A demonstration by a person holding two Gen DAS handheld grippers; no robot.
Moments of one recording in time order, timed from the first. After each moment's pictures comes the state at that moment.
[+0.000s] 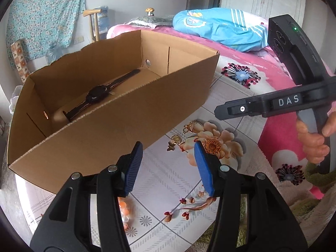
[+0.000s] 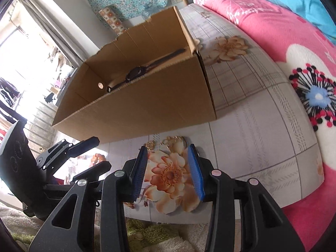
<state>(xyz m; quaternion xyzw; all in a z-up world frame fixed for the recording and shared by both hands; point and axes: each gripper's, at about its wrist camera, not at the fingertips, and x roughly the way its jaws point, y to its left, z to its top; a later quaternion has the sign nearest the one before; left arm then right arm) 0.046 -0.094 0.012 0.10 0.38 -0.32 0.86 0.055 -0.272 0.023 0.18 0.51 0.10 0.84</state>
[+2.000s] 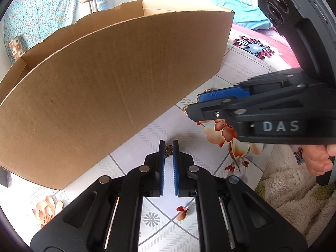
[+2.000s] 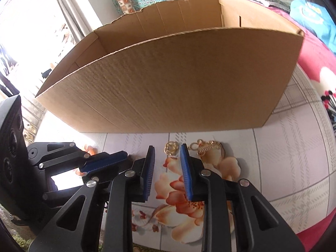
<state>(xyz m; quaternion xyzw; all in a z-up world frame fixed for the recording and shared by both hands) 0.054 -0.097 -0.031 0.14 0.42 -0.29 0.85 0.066 -0.211 -0.003 0.07 0.50 0.12 0.86</state>
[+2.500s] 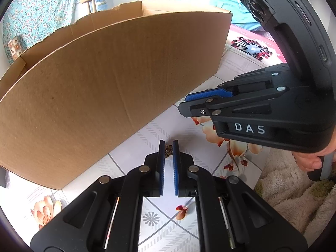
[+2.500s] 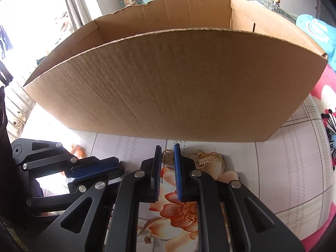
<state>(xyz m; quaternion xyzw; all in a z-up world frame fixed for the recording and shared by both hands) 0.052 -0.090 -0.031 0.13 0.42 -0.30 0.85 0.080 -0.190 -0.009 0.03 0.50 0.11 0.86</state>
